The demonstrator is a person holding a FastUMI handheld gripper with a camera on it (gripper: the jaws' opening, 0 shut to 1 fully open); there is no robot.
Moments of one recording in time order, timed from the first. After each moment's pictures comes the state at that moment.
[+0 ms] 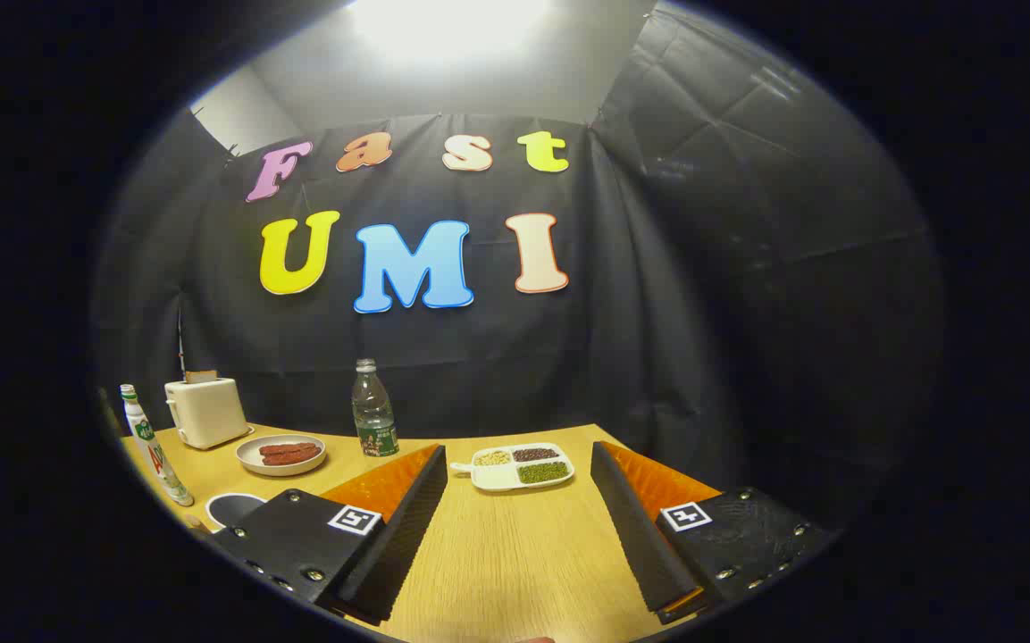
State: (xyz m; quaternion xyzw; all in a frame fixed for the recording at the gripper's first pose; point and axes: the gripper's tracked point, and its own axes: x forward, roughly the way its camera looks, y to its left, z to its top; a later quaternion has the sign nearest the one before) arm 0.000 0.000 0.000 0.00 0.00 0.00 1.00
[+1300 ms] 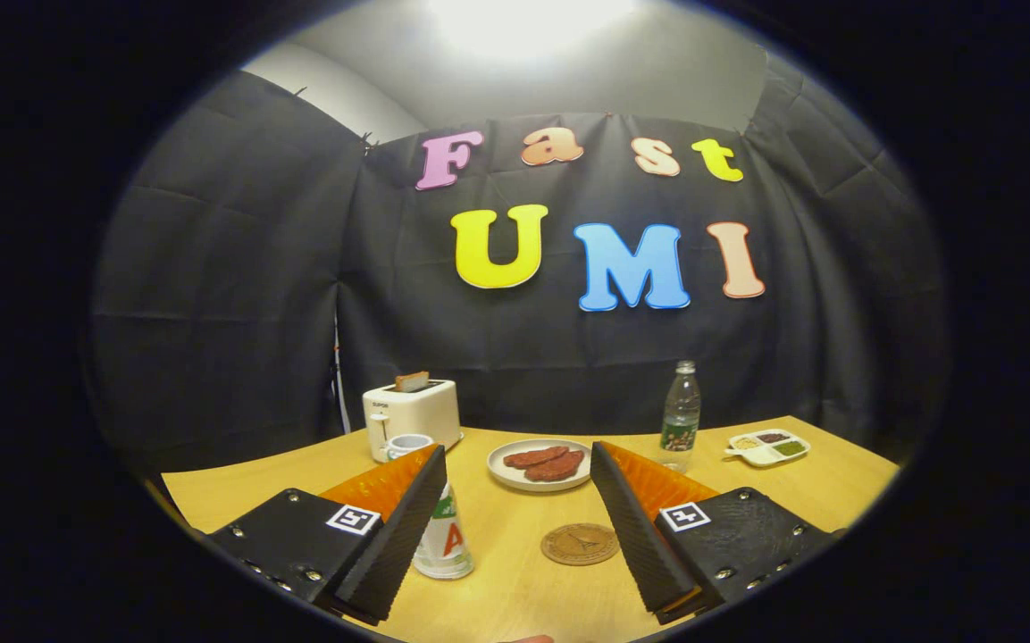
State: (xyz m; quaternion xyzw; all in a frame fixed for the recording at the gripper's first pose) arm -0.111 0.391 -0.003 0.00 0.02 0.24 0.97
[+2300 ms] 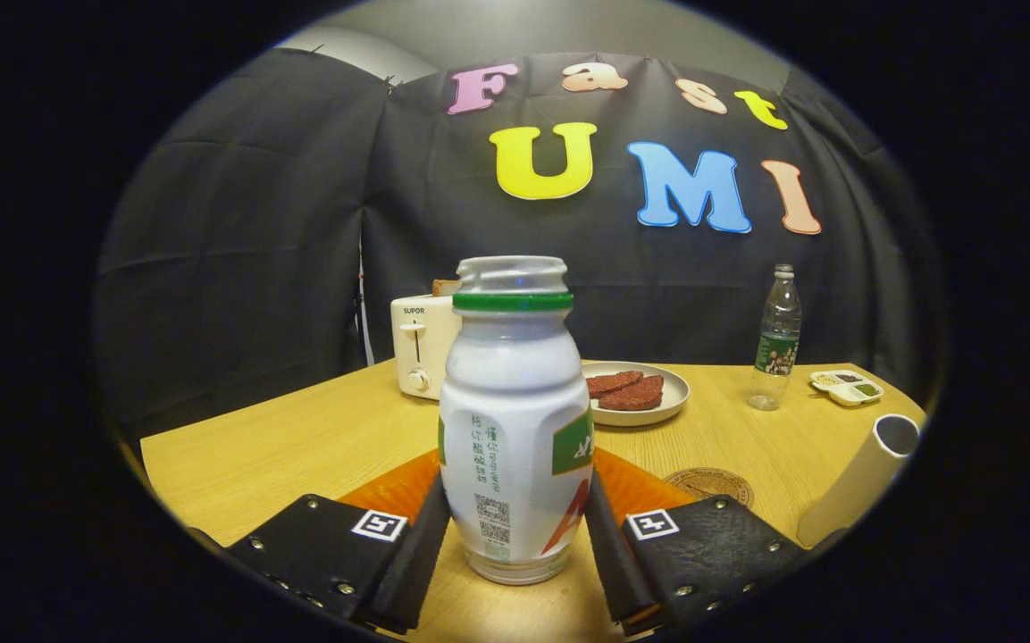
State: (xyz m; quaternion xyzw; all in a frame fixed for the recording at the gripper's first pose) arm -0.075 0.470 -0.115 -0.04 0.10 0.25 0.96
